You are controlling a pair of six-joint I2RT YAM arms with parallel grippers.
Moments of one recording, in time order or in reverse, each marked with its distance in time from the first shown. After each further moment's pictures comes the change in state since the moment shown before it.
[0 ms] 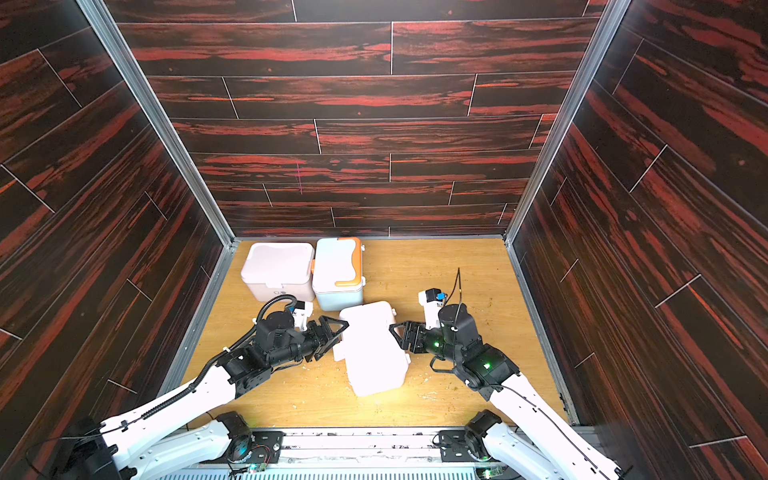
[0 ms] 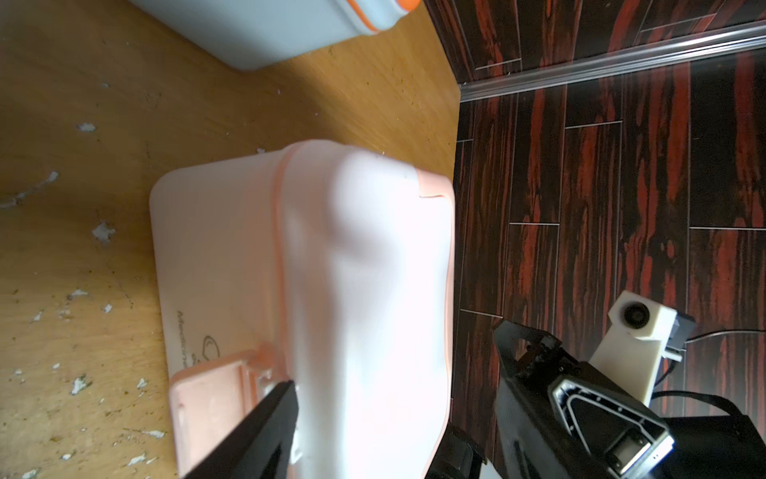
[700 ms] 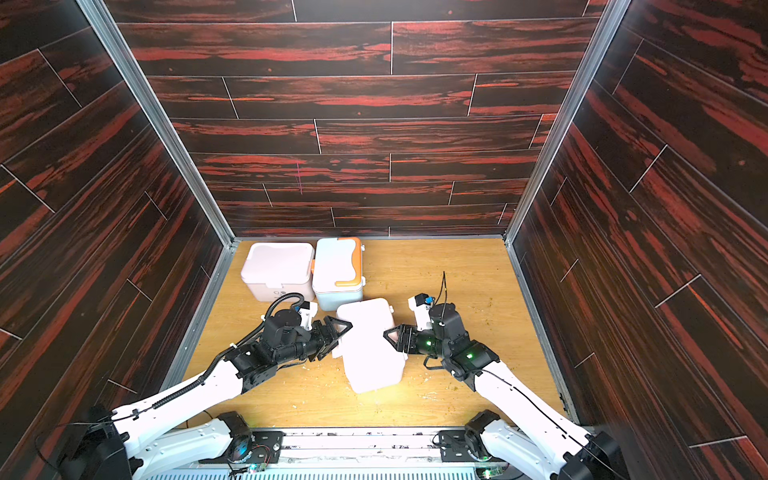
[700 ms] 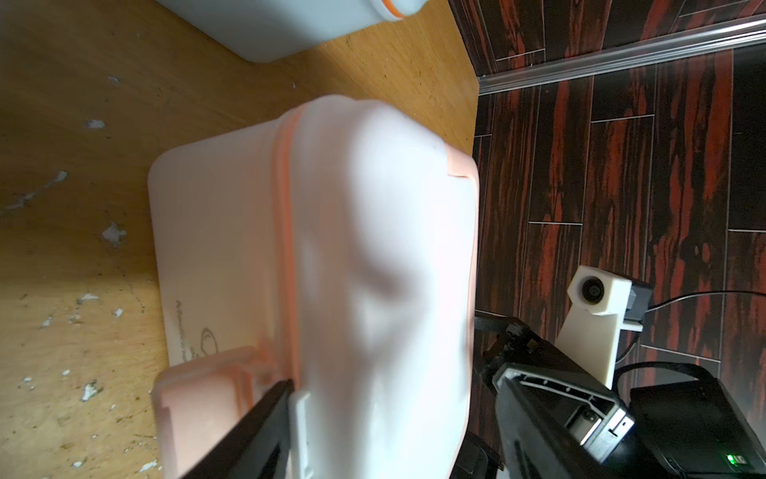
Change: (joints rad) left arm -0.011 0.037 0.020 -0.011 -0.031 0.008; right arm -0.033 0.156 -0.092 0.211 -0.174 0.039
